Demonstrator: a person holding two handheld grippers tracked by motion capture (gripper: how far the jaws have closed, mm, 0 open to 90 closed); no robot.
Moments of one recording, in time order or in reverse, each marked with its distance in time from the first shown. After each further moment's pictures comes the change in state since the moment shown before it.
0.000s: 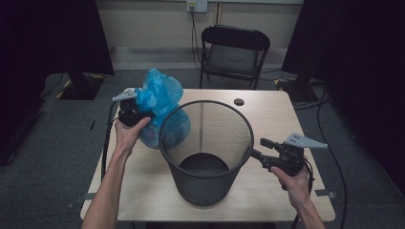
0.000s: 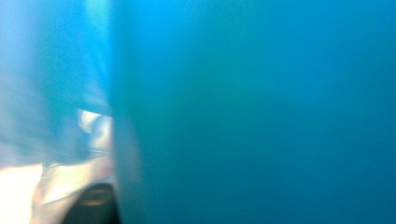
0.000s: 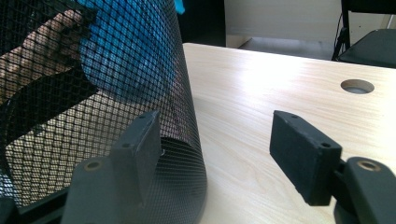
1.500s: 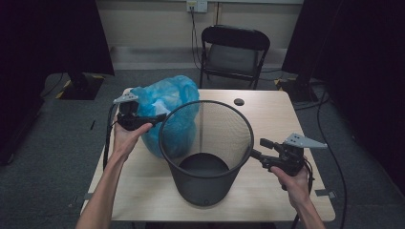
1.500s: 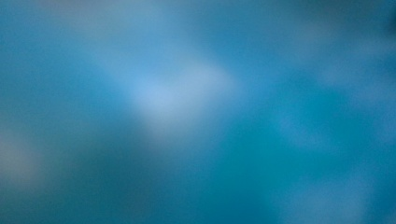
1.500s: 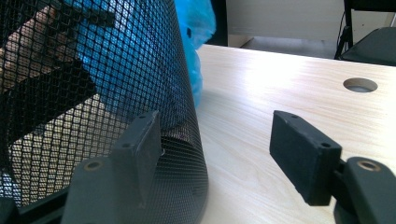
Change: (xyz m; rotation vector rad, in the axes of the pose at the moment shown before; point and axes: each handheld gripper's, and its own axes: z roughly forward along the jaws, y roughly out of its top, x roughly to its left) left arm -0.020 -0.002 -0.020 0.037 0.088 0.029; right arm -0.001 -0.001 0.001 0.001 0.009 0.007
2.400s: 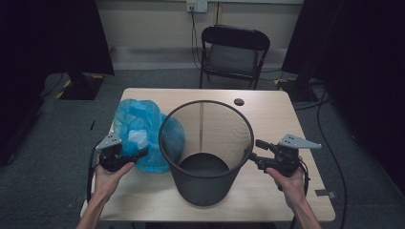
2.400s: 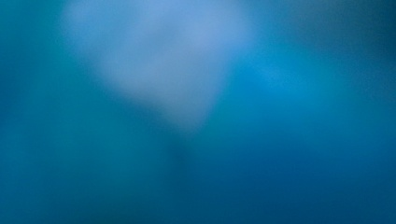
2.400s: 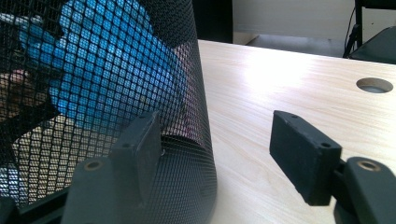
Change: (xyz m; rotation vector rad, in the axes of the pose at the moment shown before) left arm -0.016 -0.100 -0.053 0.056 0.037 0.037; right arm 0.008 -0.001 0.008 0.014 0.017 -0.013
